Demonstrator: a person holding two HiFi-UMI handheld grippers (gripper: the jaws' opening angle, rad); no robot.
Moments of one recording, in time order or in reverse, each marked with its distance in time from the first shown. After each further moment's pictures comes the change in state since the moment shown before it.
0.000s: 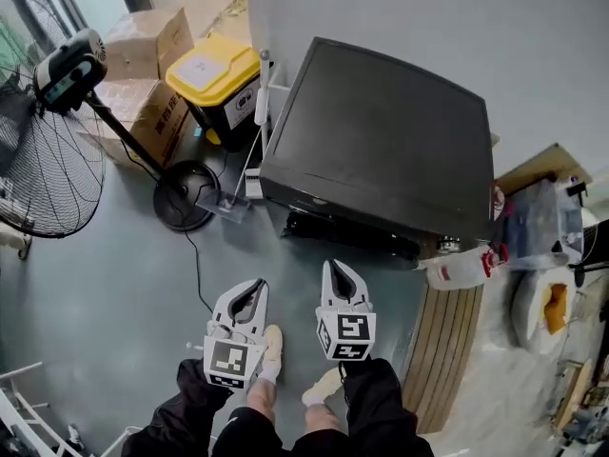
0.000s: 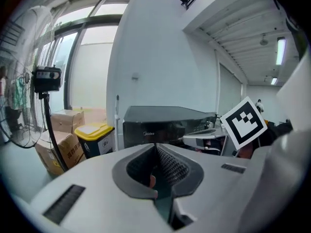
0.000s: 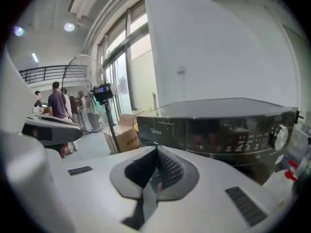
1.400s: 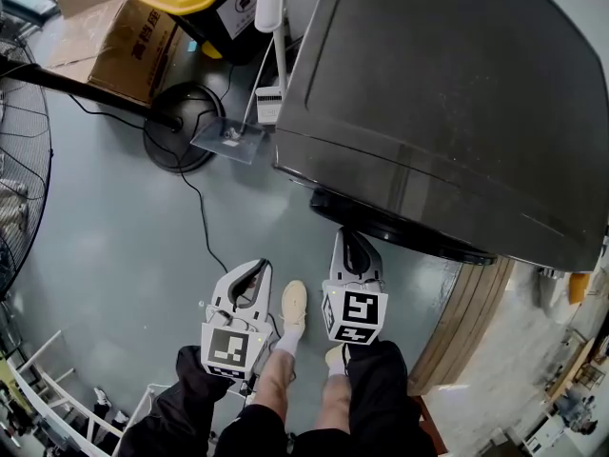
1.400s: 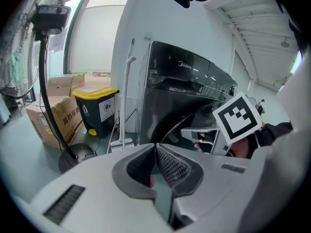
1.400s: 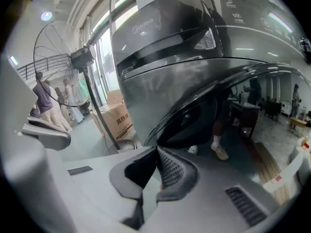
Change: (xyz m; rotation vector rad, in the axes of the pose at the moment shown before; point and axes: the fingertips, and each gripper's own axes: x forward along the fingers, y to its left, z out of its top) left arm 0.144 0.106 -0.202 -0.112 0.272 -0.033; right arm 0.203 -0.009 -0.184 0.075 0.215 -0.075
